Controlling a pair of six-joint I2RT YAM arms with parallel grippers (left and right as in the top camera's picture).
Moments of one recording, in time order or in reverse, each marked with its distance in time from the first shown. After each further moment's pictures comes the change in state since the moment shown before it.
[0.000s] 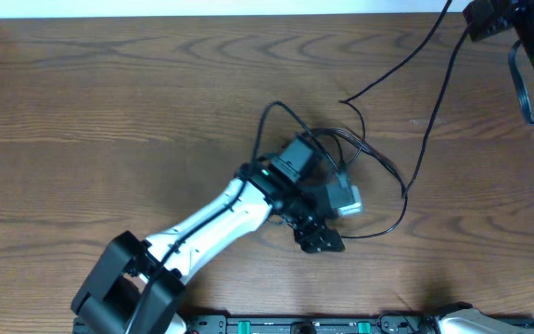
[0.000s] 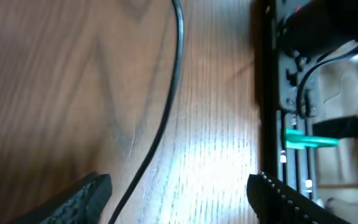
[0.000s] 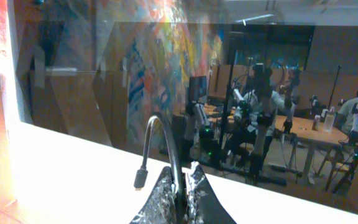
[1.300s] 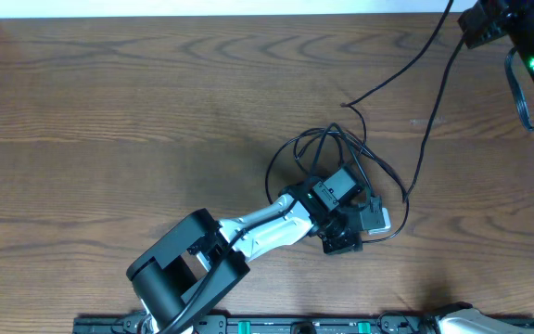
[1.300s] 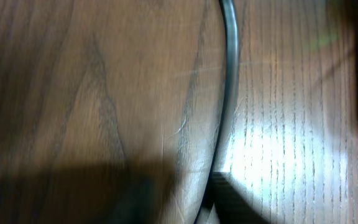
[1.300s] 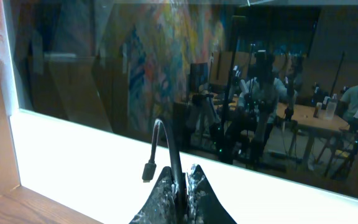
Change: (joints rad) left arm -0.175 0.222 0.000 0.293 -0.237 -0.071; right arm 0.000 0.000 0.000 -0.060 0.000 -0.005
